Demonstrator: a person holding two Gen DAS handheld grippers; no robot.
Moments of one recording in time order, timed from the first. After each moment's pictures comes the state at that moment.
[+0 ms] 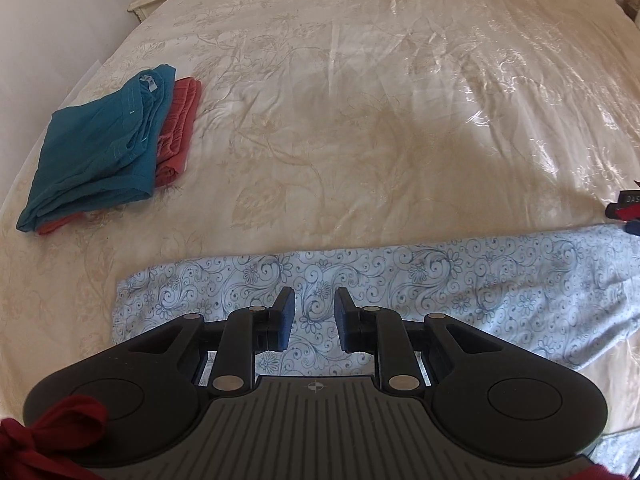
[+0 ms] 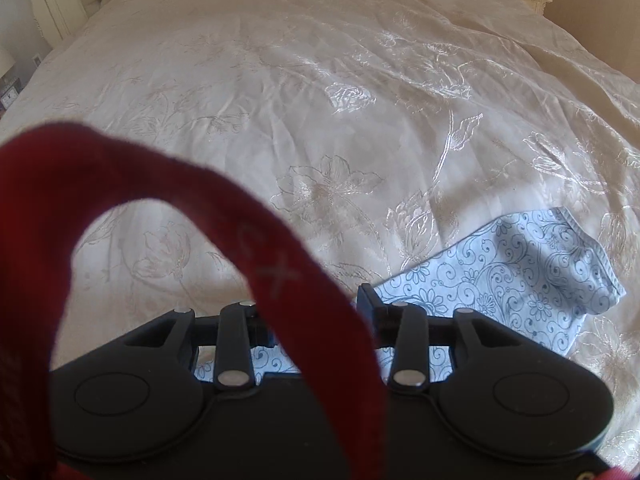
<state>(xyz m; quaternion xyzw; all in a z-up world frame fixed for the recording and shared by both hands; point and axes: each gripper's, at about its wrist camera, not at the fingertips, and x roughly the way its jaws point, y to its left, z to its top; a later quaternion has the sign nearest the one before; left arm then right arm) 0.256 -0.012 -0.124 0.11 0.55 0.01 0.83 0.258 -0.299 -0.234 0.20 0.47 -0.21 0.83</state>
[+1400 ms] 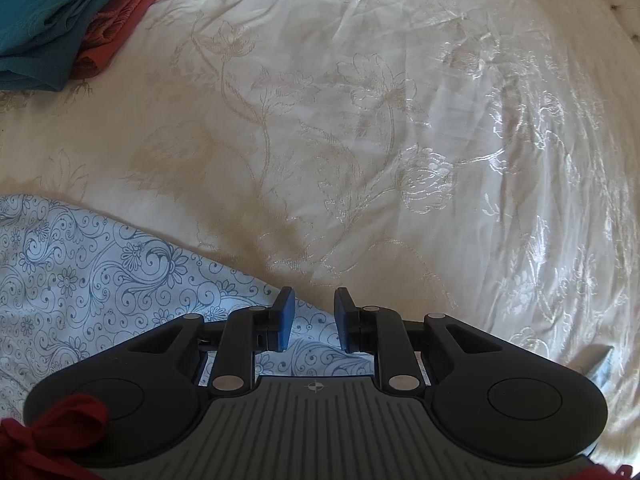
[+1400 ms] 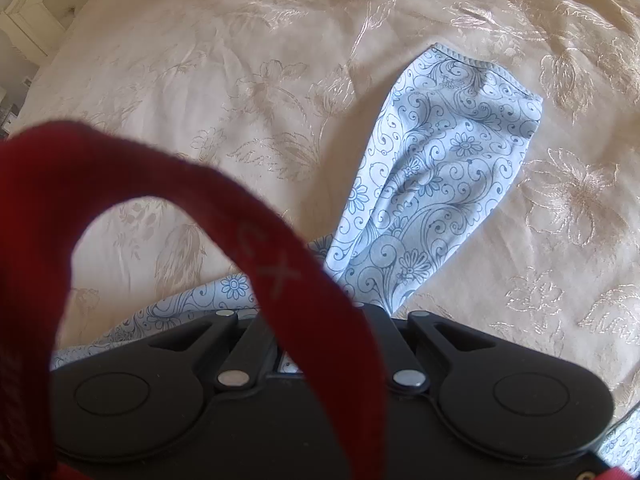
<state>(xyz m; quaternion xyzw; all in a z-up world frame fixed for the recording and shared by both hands) 0.335 -0.002 -0.179 -0.12 0.65 0.01 0.75 0.163 -0.310 -0.233 0.30 0.50 -0.17 0.79</state>
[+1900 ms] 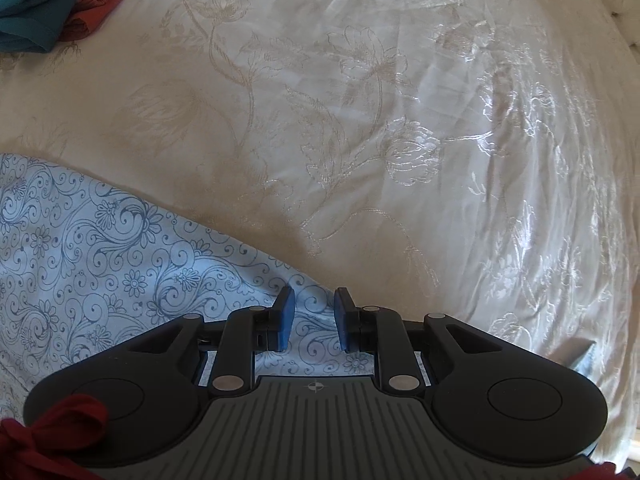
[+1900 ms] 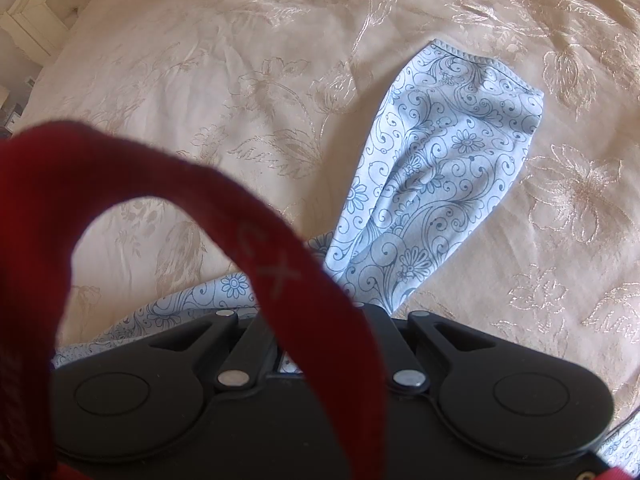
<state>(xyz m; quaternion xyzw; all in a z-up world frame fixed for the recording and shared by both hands) 0.326 -0.012 -0.187 -0.16 0.66 -0.01 0.74 0.162 -0.309 -0.233 0.30 0.50 -0.17 0.80</state>
